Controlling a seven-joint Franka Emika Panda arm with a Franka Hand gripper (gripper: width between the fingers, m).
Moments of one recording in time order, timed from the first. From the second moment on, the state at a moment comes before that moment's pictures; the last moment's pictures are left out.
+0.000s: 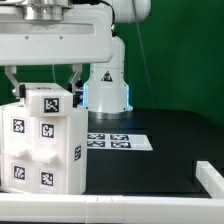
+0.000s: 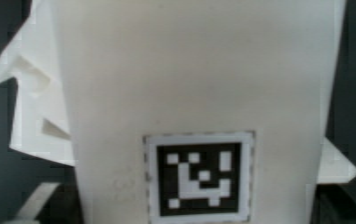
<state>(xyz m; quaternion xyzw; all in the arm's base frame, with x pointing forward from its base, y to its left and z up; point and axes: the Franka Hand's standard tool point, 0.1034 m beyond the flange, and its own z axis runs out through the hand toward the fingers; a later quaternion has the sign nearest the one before) 0.595 -0.128 0.153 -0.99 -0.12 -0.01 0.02</state>
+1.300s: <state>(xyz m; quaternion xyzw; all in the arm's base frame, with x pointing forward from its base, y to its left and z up) 0.595 -0.132 0.154 -0.95 0.31 0.00 0.04</state>
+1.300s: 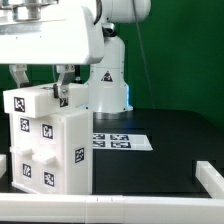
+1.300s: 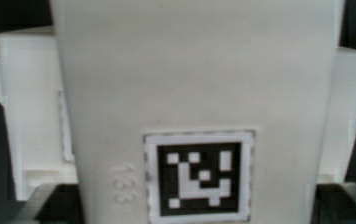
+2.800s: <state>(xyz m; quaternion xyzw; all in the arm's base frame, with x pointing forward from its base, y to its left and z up) 0.600 -0.114 0.154 -0.71 0.70 0.03 0.07</state>
